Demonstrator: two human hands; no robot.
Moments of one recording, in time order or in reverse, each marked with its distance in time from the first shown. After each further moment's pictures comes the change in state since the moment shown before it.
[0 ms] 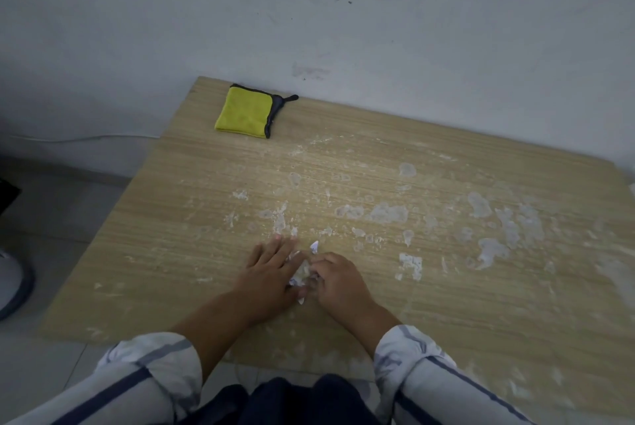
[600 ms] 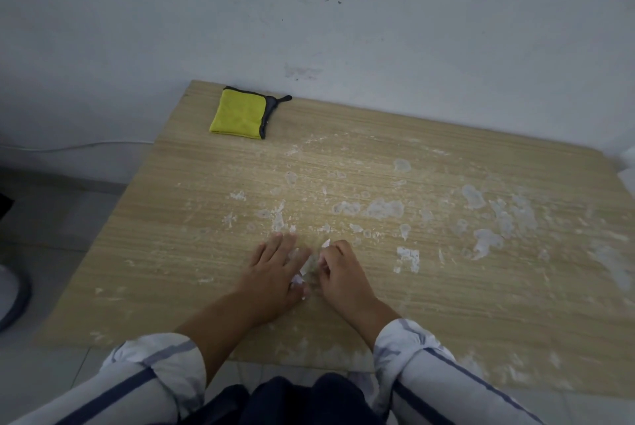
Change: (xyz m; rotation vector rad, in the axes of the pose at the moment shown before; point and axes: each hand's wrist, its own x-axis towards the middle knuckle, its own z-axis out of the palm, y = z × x) left_hand -0.002 0.002 0.004 0.020 0.110 0.034; right_hand -0.002 0.006 0.007 0.077 0.225 0.082
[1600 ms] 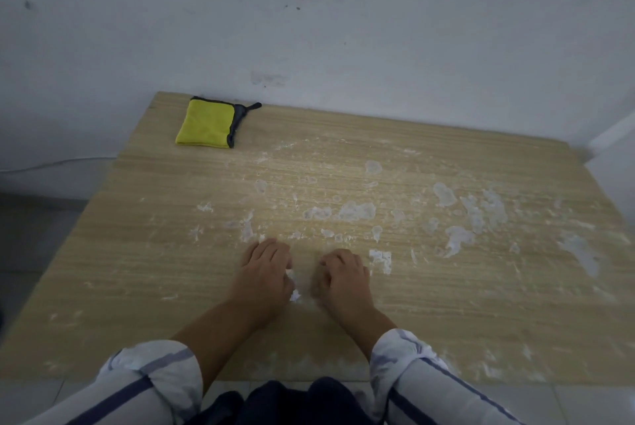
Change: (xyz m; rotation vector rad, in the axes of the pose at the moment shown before) left_hand 0.025 0.041 -0.006 -0.118 0.258 -0.018; right_hand -0.014 0.041 -0.029 -0.164 -0.060 0.215
